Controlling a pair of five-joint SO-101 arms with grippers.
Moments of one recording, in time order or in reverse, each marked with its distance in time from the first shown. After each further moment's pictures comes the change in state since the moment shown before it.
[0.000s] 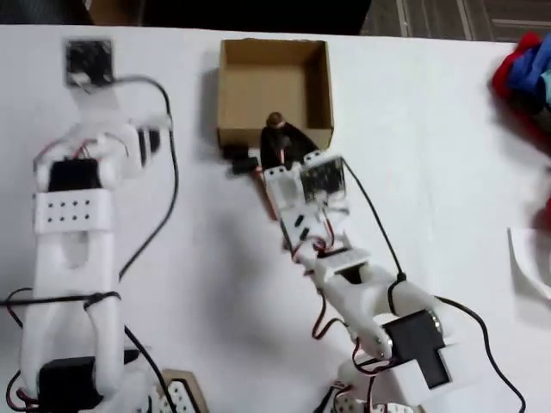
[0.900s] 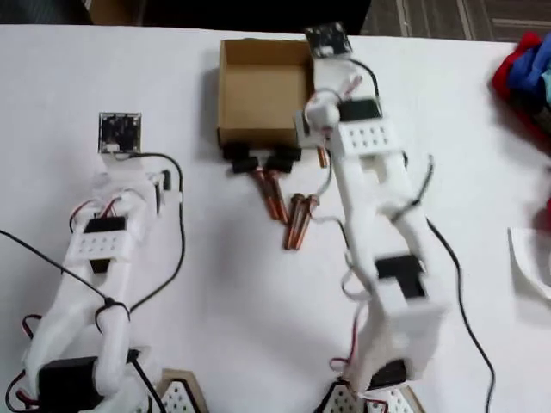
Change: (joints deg) left arm -0.6 0.0 29.3 -33.3 -1.4; right arm 9.9 26.0 -81.8 110.3 1.0
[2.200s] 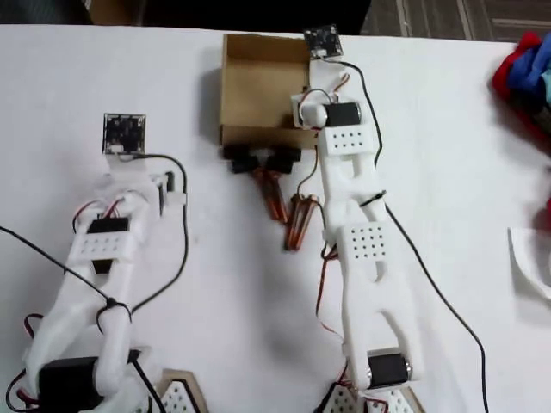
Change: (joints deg) left arm 0.9 0.0 0.4 -0.2 0.0; right arm 2.5 57.5 -69.4 0.1 0.2
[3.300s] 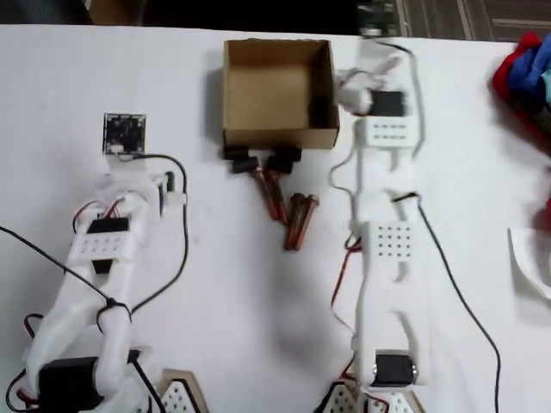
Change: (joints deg) left arm 0.0 0.0 0.0 0.0 0.0; right arm 9.9 -5.9 -0.6 -0.3 0.0
